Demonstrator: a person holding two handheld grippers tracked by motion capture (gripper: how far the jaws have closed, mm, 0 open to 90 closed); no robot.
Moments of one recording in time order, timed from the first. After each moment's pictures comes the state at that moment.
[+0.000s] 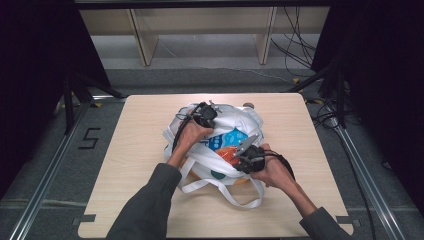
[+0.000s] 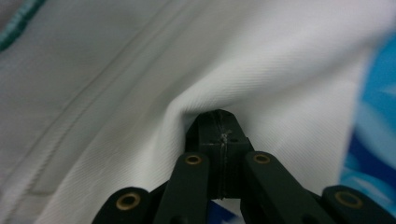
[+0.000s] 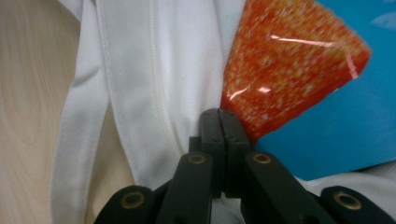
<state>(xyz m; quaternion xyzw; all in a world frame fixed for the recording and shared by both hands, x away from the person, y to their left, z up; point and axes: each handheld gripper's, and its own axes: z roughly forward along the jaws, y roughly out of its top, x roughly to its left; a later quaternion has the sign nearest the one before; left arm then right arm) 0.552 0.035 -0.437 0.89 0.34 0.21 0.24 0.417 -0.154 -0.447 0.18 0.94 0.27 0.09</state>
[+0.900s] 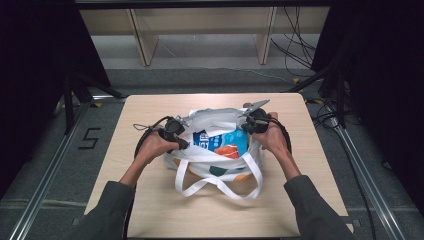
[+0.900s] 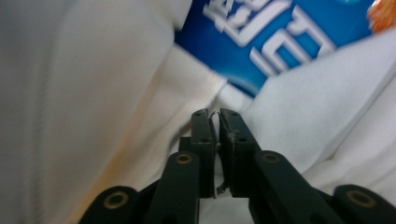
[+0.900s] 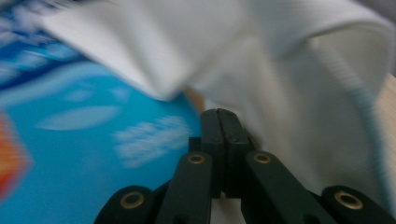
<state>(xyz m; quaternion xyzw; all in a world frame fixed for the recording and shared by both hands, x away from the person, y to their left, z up) 0.485 0.140 -0.436 0.90 0.33 0.08 0.27 0.526 -0.181 -0.429 0.31 0.88 0.30 0.20</state>
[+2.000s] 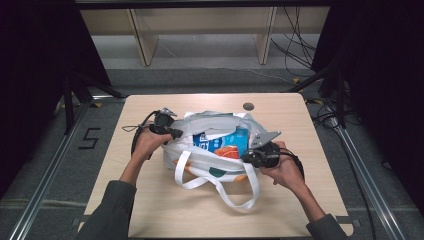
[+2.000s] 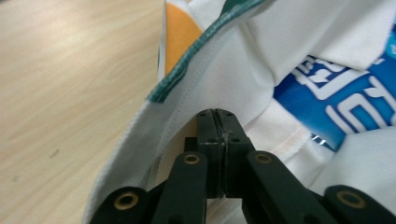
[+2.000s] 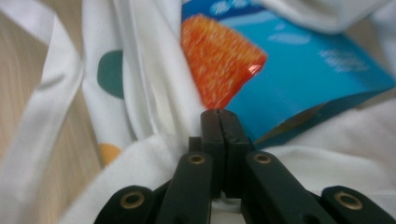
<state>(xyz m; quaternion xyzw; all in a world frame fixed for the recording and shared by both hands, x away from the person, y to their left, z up) 0.512 0.164 -0.441 0.84 0.40 0.11 0.34 0.415 -0.190 -0.437 0.23 0.90 0.35 0.12</state>
